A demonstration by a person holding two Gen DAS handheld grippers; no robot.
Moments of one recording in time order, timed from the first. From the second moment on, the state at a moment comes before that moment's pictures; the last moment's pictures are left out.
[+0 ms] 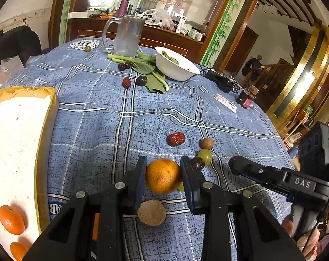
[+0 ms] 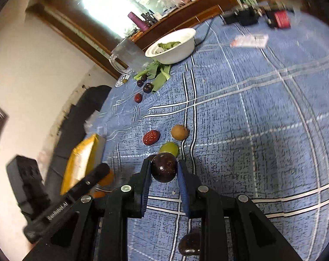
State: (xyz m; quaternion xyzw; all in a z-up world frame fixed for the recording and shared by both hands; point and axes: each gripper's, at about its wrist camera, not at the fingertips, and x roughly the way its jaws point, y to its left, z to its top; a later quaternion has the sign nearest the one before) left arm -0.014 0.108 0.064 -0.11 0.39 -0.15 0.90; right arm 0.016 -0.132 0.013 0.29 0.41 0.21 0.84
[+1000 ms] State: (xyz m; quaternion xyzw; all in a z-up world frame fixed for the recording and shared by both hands) left arm -0.036 0.127 0.086 -0.13 0.35 -0.14 0.91; right arm -0.048 -0.098 0.056 0.19 0.37 0.17 0.89
